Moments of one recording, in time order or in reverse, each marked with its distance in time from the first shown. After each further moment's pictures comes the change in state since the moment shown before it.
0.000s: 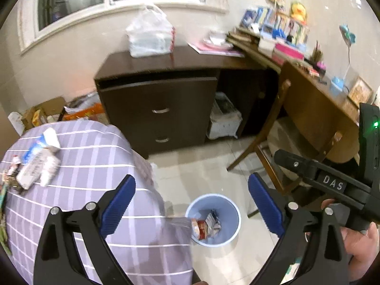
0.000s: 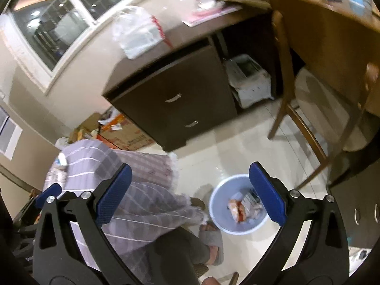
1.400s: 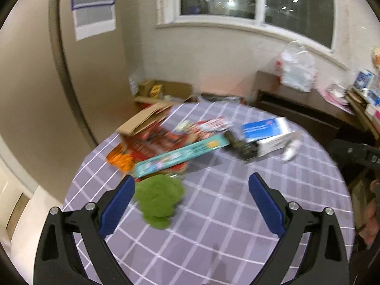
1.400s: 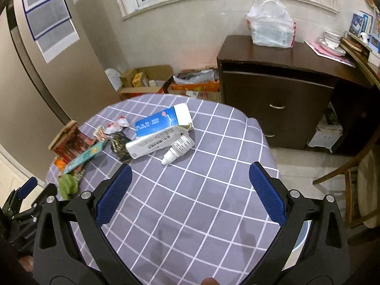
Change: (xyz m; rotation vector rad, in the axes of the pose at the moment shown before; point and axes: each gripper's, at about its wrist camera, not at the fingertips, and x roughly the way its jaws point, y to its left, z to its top) left arm -0.144 0.295 -0.115 -0.410 -0.101 0.519; right arm 0.052 0.302 -0.079 -0.526 0.110 0.158
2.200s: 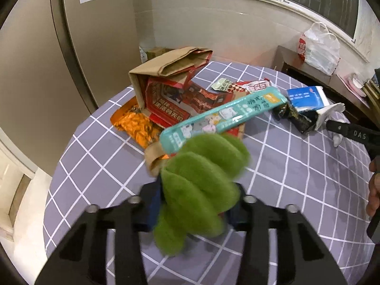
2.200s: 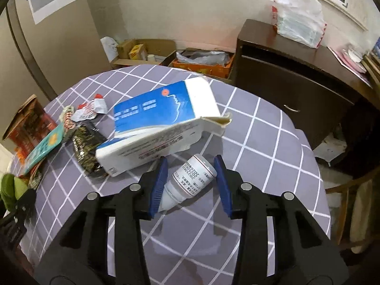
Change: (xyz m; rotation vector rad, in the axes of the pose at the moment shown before) left arm 0.074 0.040 -0.020 -0.039 0.161 0.010; right arm 0.119 0.039 0.013 -0.151 0.109 -0.053
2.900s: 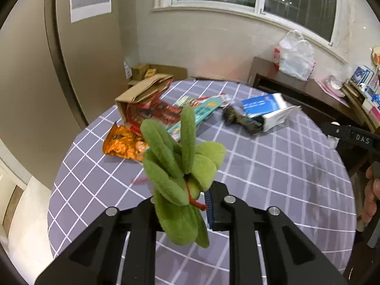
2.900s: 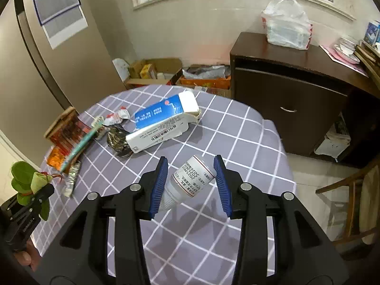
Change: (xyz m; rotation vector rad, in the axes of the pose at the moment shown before) left arm -0.071 -0.036 -0.016 0.043 -0.100 -0.087; right arm -0.093 -0.038 -0.029 0.075 -0.107 0.097
